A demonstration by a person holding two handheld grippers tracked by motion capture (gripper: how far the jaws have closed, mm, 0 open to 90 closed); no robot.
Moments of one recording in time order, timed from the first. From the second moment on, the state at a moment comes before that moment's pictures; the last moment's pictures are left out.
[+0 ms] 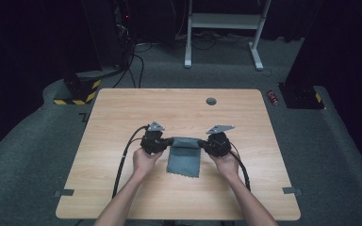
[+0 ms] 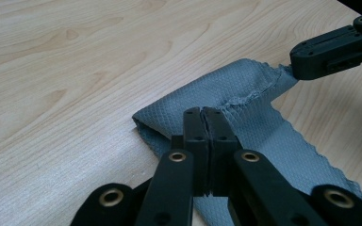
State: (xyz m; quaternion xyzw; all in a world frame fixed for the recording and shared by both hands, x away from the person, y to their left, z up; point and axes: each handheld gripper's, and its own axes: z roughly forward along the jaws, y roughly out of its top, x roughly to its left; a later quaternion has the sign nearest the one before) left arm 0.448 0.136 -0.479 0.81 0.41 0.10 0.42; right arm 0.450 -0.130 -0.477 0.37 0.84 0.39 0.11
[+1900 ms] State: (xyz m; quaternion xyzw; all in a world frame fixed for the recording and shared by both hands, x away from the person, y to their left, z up) left arm 0.415 0.143 -0.485 0.80 0.39 0.09 0.44; right arm 0.416 -0.135 -0.478 0.35 0.84 0.41 0.09
